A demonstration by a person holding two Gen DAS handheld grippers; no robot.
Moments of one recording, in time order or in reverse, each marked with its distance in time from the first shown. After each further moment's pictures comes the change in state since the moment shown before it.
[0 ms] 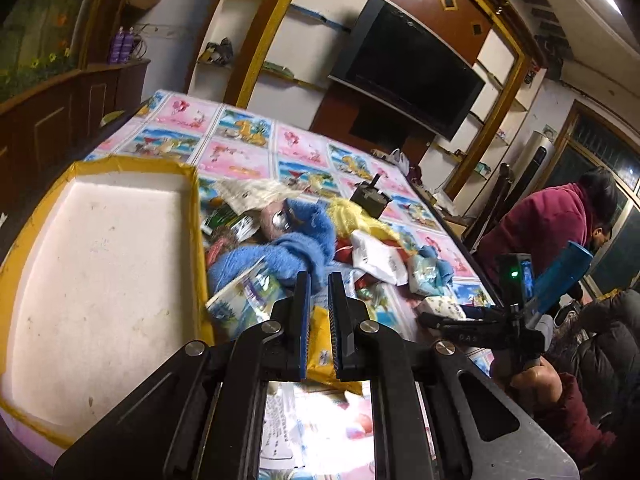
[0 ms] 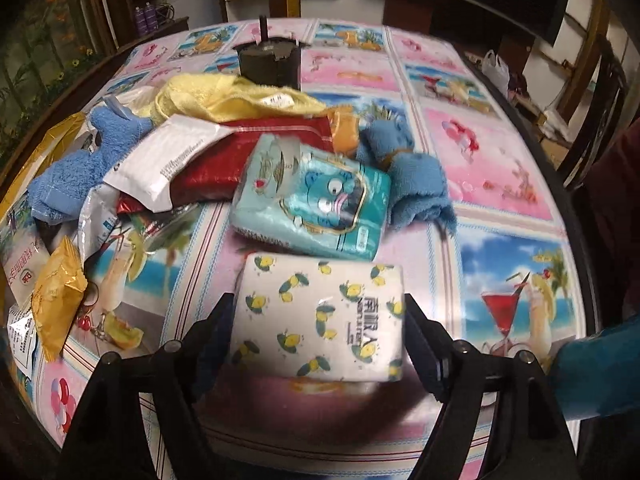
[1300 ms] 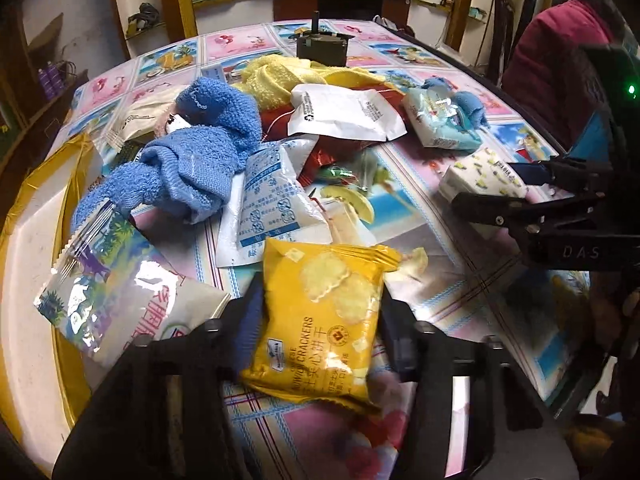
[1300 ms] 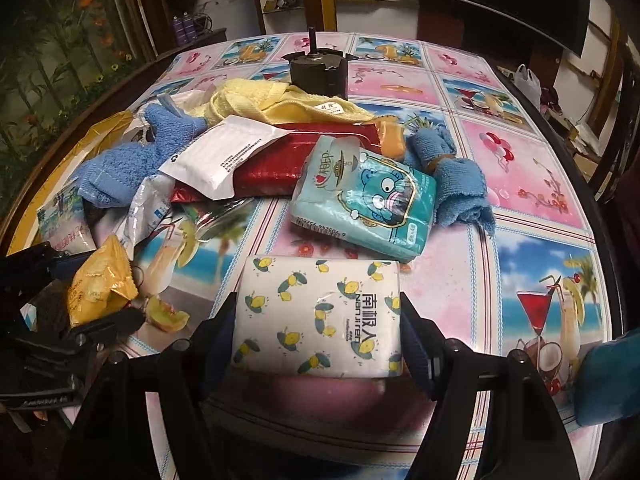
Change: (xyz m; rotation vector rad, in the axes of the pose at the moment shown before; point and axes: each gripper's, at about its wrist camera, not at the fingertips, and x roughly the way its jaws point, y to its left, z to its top) left arm 0.115 -0.072 -0.050 0.386 0.382 0.128; right arm -0.011 0.012 -0.014 -0.055 -0.041 0.146
